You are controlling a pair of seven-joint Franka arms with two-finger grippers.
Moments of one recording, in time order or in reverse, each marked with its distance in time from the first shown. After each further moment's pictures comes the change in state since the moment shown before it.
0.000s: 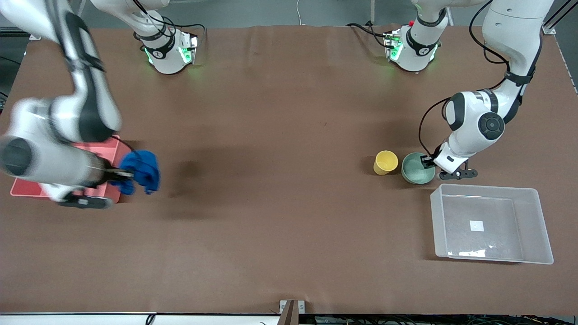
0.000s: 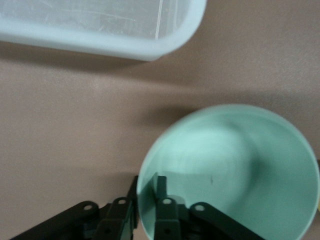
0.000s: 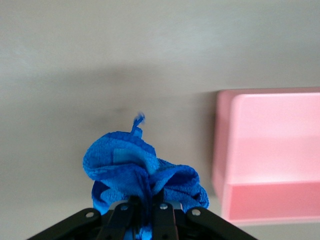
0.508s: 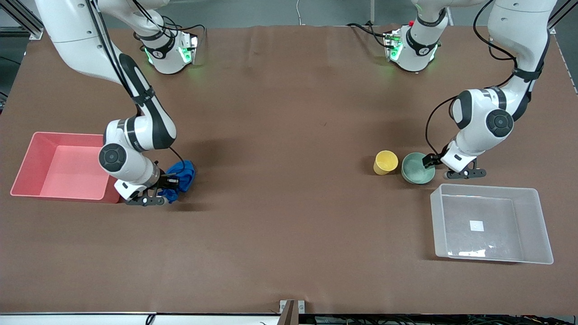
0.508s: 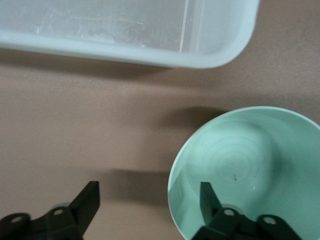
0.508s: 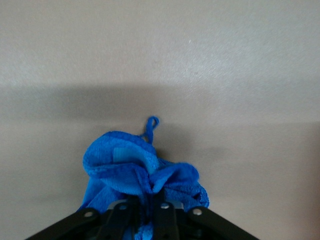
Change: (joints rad) left arm 0.001 -0.004 0.030 -0.005 0.023 0.000 0.016; right arm 0.131 0.181 0.013 -0.417 0.003 0.702 0.091
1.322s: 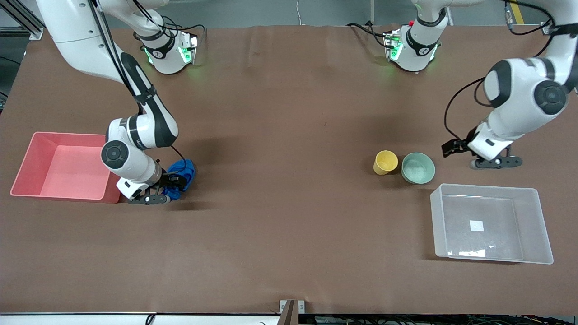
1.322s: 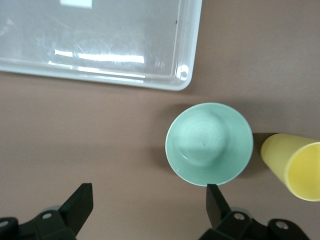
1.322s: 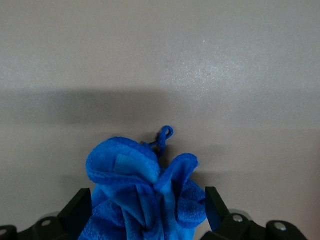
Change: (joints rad) left arm -0.005 -0.239 0.011 0.060 0.013 -0.304 0.015; right arm 0.004 0.002 0.009 -0.065 -0.002 0.112 -0.030
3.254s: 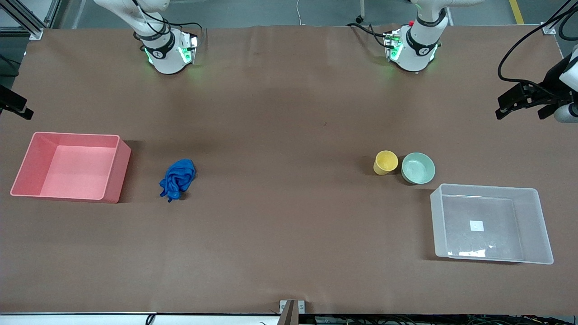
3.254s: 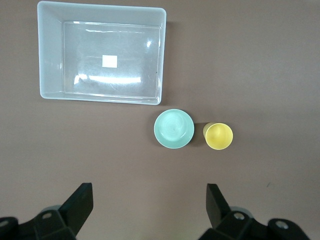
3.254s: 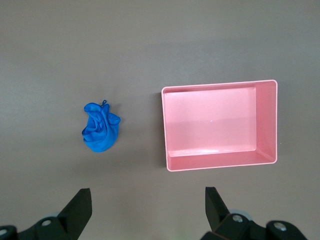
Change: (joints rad) left arm -0.004 -0.102 -0.047 0.733 -0.003 -0.792 0.000; right arm -0.272 -0.489 -0.009 0.565 -0.011 -1.014 -0.136
